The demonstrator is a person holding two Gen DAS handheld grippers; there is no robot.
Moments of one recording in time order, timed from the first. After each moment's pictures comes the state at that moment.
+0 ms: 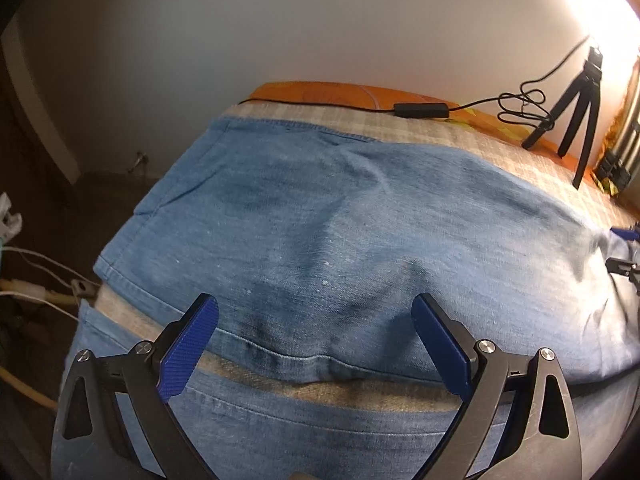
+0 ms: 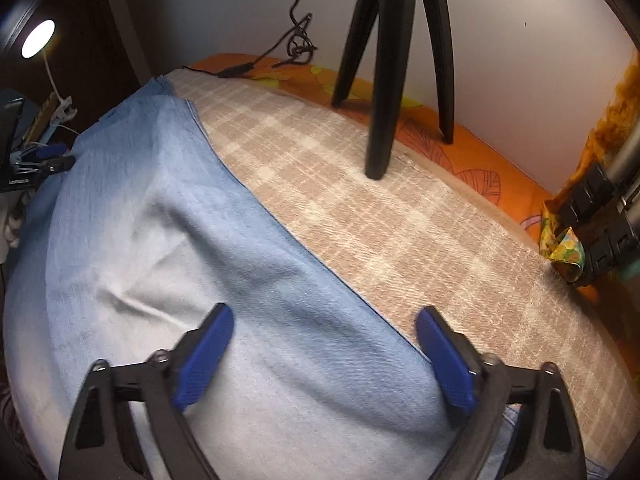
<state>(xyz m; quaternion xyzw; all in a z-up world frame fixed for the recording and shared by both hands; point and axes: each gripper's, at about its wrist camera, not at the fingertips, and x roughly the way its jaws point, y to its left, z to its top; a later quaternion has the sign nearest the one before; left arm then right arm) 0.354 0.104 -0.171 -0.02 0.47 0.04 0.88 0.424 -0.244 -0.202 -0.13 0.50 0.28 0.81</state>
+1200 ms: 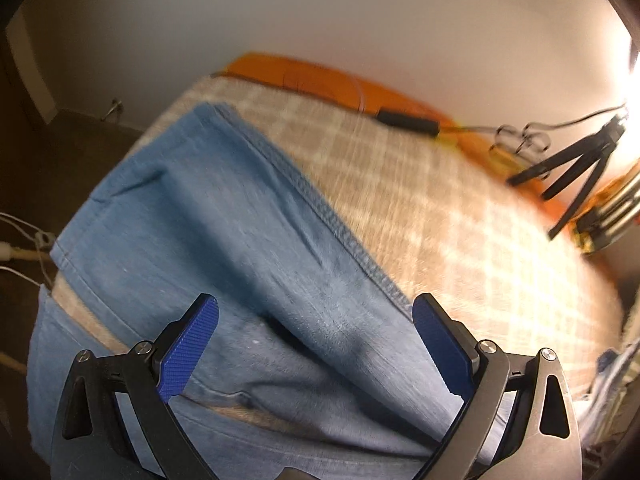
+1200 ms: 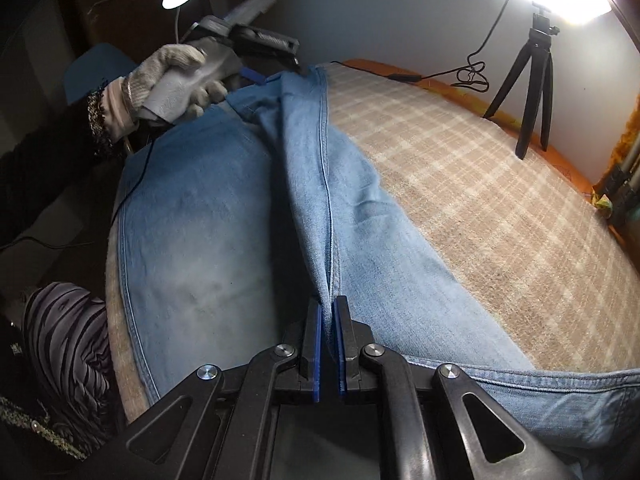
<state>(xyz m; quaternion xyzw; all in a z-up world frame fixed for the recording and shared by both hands) 0.402 0.088 -0.159 -0.11 0.54 0.03 0.83 0.201 -0.212 -0.144 -0.13 0.47 0.39 0.78</state>
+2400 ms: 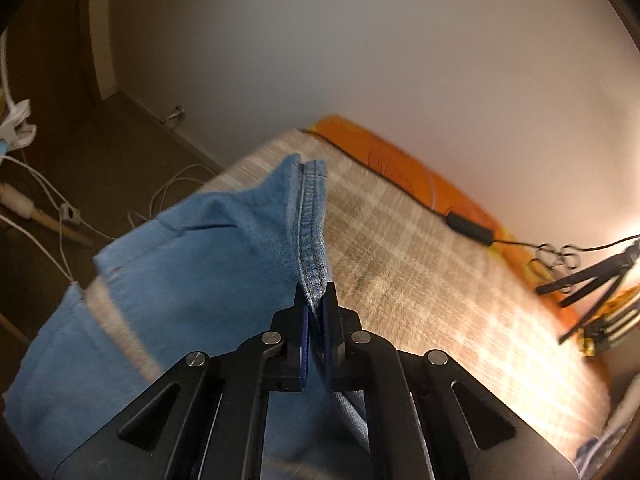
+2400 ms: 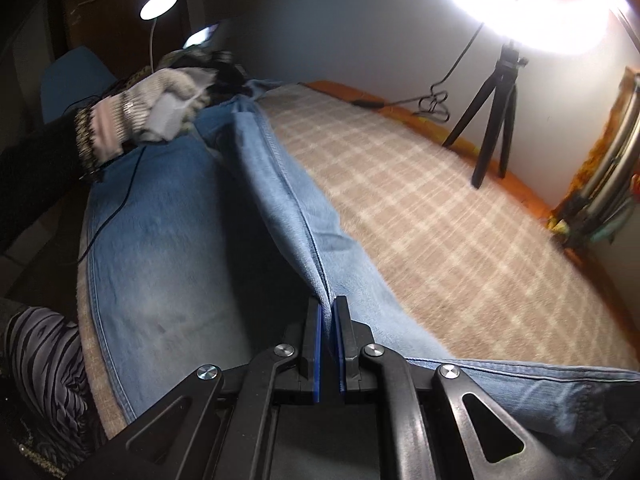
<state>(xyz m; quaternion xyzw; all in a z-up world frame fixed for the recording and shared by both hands) 0.383 0.159 -0.142 -0.21 0.43 0.12 0.87 0.218 -0.204 -0.113 -0.17 0.43 0.33 0.82</state>
